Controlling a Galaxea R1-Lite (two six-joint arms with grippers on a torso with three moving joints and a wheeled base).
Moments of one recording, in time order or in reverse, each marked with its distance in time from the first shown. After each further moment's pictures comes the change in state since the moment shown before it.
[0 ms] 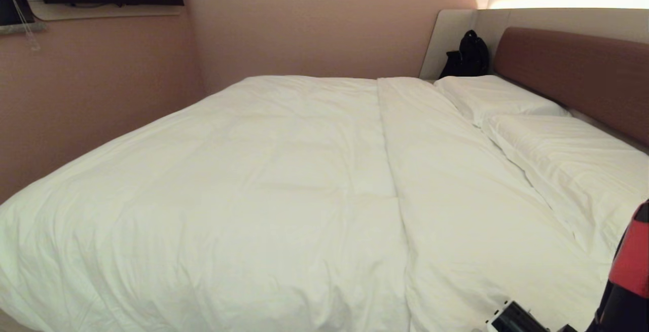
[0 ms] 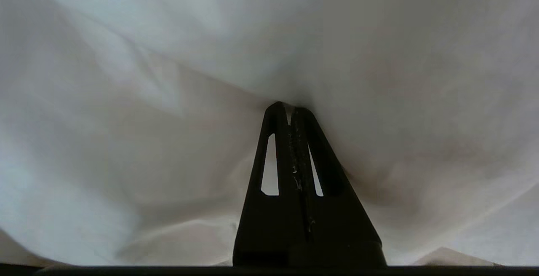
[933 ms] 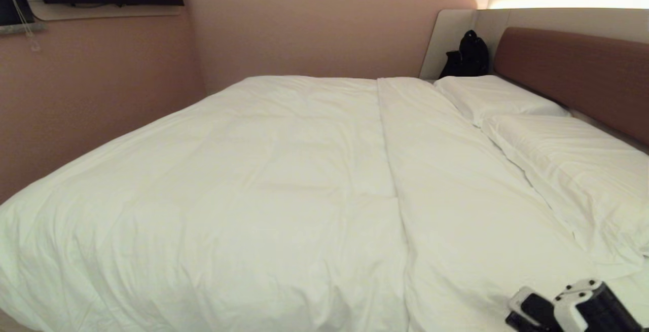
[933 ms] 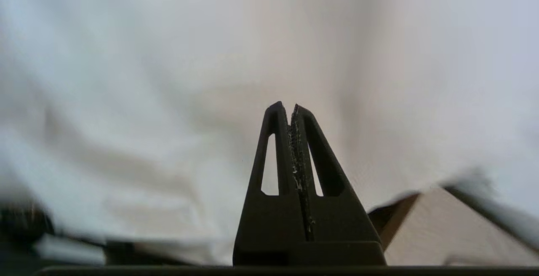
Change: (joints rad) left arm 0.000 0.000 0.000 0.000 0.000 0.000; right arm -0.075 -0.496 0.041 0.048 -0.061 0.117
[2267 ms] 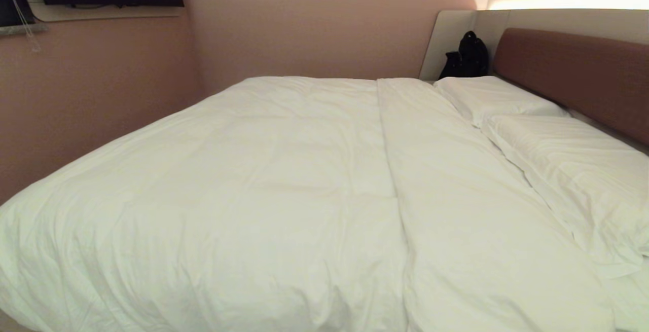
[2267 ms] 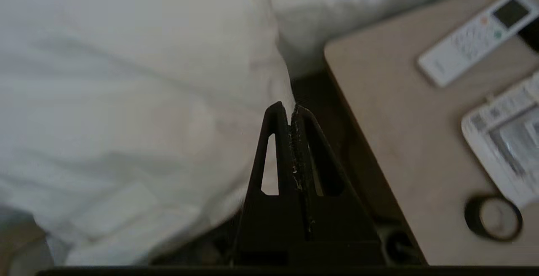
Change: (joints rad) left arm 0.000 0.000 0.000 0.000 0.000 0.000; right arm -0.519 -1.009 -0.195 0.806 -0.089 0.413
